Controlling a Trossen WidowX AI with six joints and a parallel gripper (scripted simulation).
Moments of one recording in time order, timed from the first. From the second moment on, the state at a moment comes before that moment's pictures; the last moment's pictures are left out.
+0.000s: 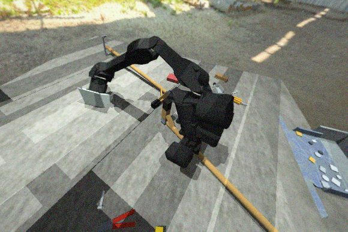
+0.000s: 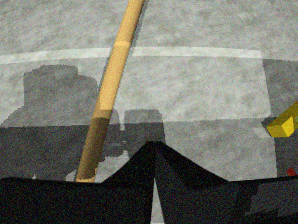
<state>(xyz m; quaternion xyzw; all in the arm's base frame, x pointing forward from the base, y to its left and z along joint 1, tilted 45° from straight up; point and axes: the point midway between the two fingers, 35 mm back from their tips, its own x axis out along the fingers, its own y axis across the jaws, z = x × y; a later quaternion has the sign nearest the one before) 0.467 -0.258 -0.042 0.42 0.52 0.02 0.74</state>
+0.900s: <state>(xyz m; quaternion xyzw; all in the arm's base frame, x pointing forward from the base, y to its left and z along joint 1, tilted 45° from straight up) 0.479 -0.222 -0.081 0.42 0.52 0.03 0.74</state>
